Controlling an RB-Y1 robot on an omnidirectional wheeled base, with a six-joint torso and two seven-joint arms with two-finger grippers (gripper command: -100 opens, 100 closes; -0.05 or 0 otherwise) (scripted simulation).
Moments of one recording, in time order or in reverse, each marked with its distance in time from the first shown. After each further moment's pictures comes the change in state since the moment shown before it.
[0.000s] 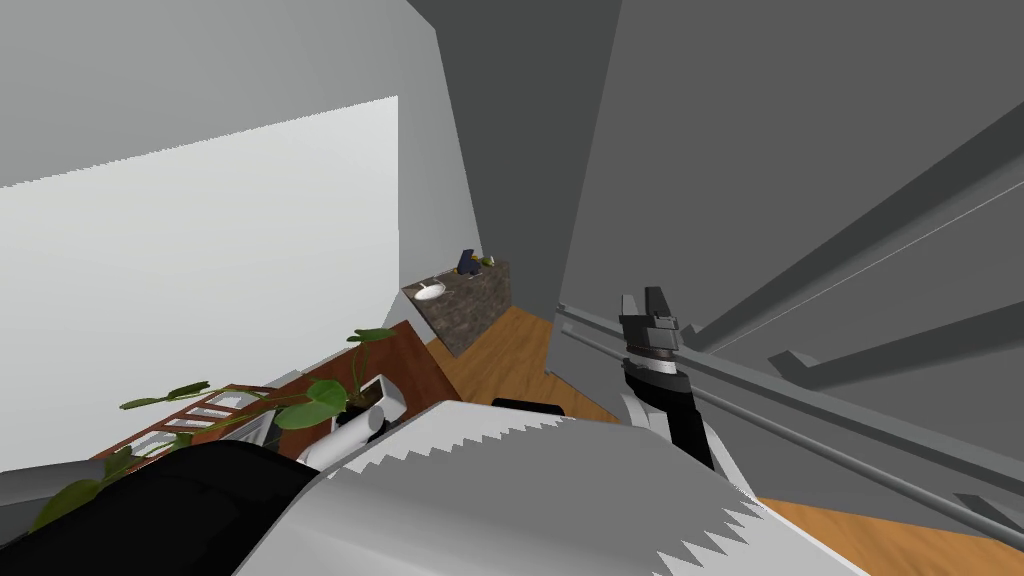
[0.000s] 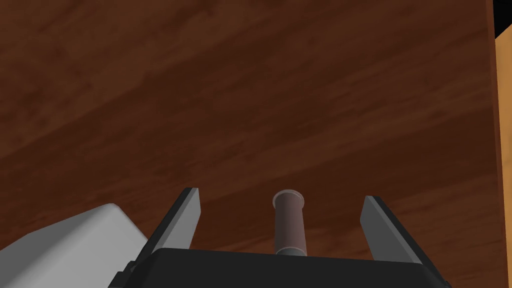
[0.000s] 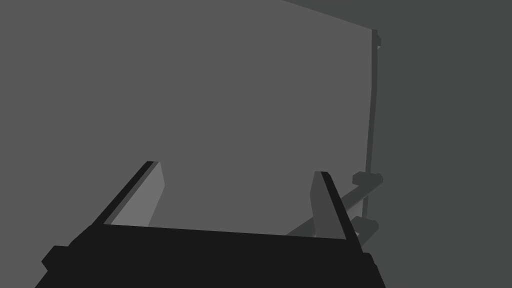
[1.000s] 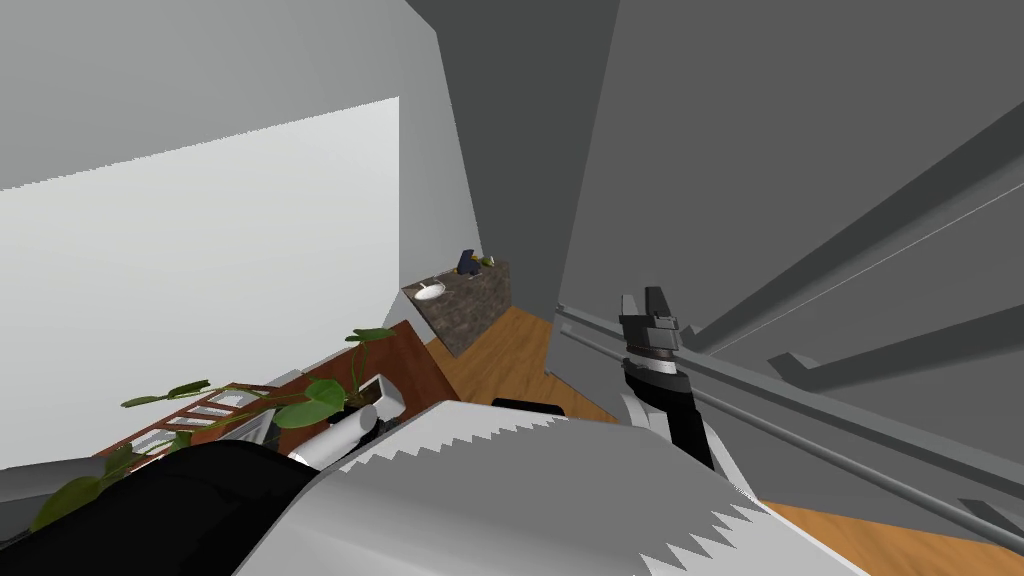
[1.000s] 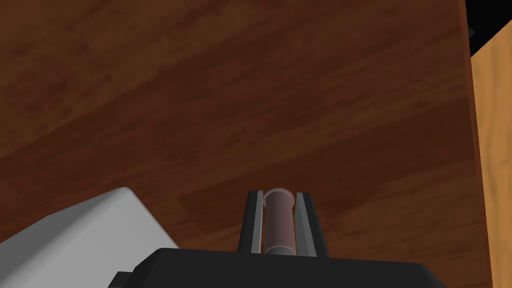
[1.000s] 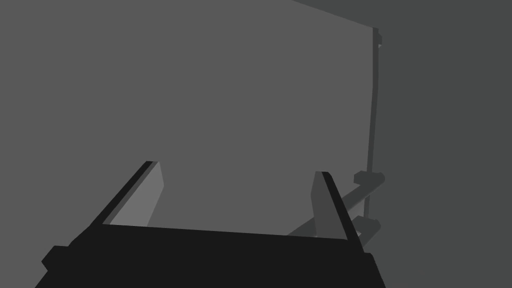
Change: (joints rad) left arm 0.017 0.014 0.027 -0.055 0.021 0.052 -0.004; right arm 0.000 0.000 0.000 0.000 0.000 0.000 0.000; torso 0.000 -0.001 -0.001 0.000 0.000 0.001
